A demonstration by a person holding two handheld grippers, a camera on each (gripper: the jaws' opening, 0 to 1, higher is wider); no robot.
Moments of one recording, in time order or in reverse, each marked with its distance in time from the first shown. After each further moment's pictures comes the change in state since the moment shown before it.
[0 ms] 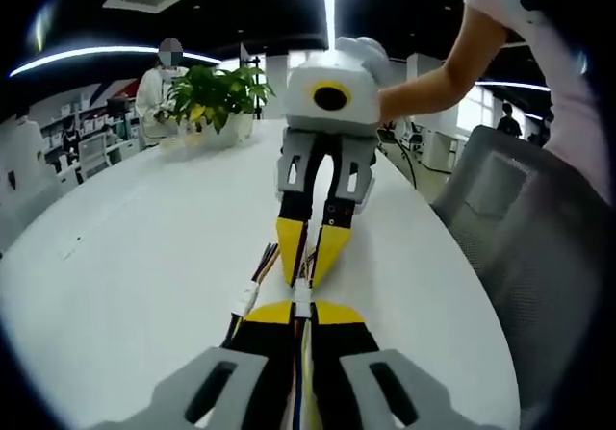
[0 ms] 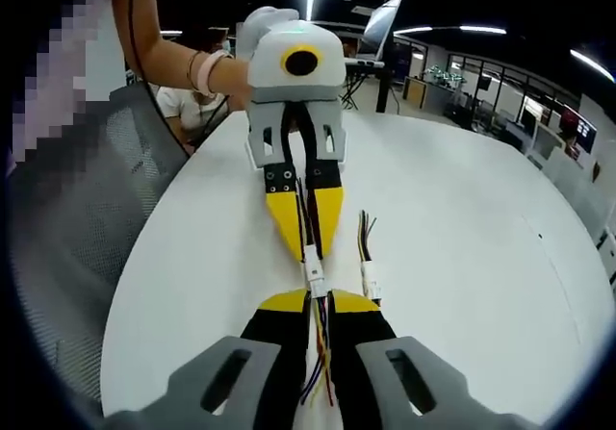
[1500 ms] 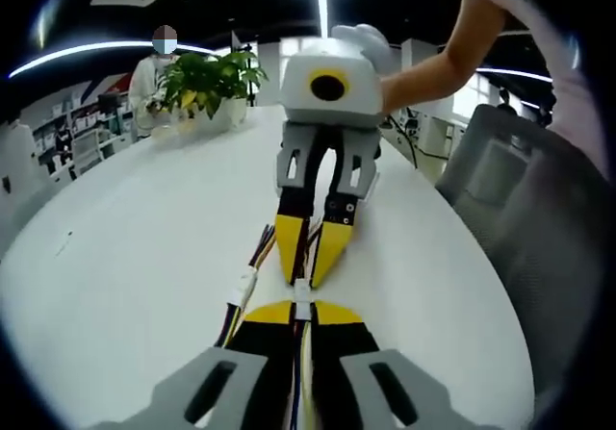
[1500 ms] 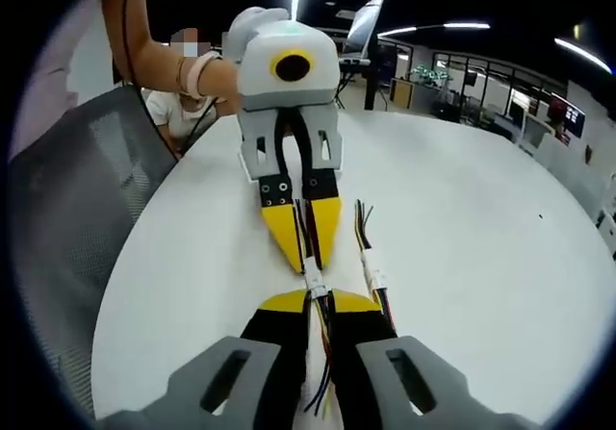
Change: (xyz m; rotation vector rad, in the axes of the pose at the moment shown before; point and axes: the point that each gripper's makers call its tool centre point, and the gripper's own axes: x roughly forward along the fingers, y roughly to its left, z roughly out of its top) left arm 0.013 0.005 -0.019 0.016 0.060 -0.012; right arm 0.008 0.000 -0.011 0.087 -0.046 -0.045
